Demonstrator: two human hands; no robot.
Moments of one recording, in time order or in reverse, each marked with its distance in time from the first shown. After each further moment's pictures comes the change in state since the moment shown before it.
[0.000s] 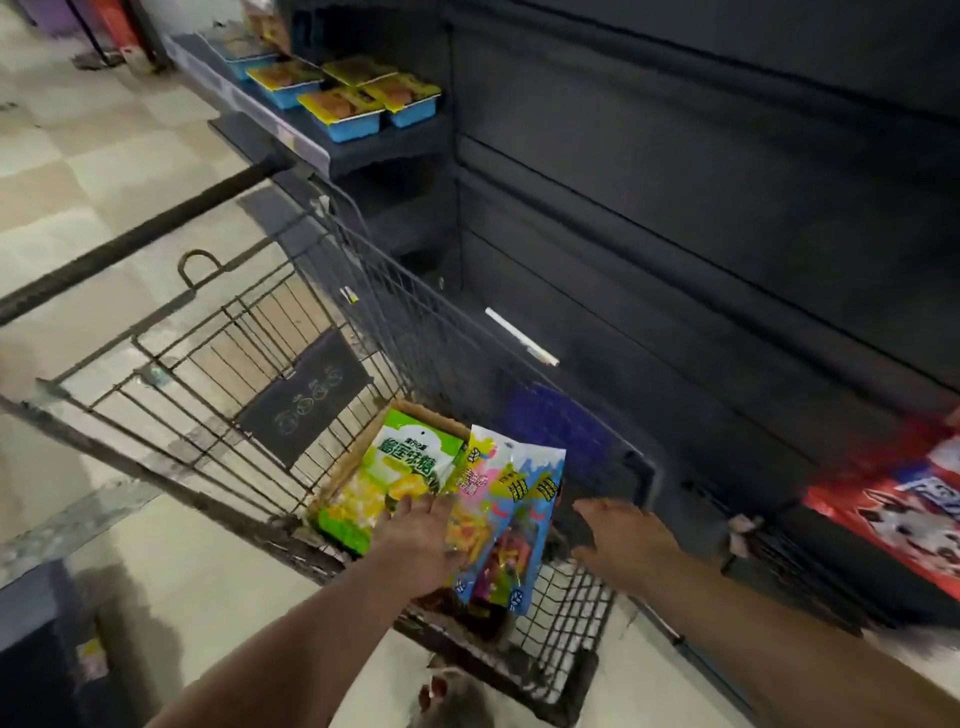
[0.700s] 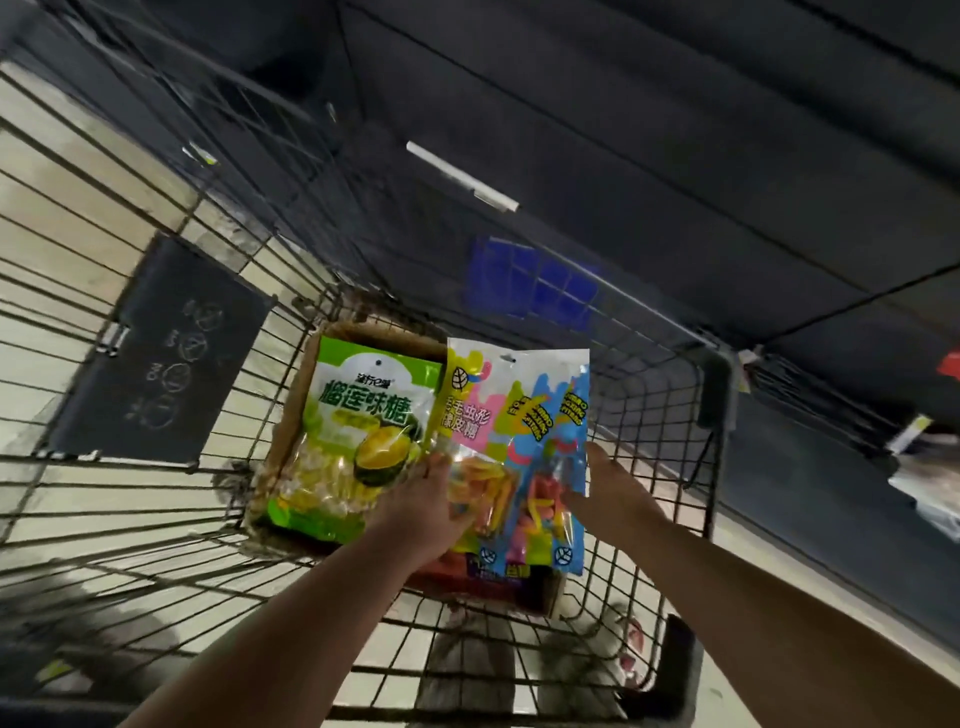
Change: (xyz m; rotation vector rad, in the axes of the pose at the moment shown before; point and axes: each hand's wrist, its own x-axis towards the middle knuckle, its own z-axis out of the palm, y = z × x) left_hand 0.151 -0.052 0.082 -0.179 -0.317 0.118; right_hand 0.134 -0.033 0.106 0.613 -0.149 0.443
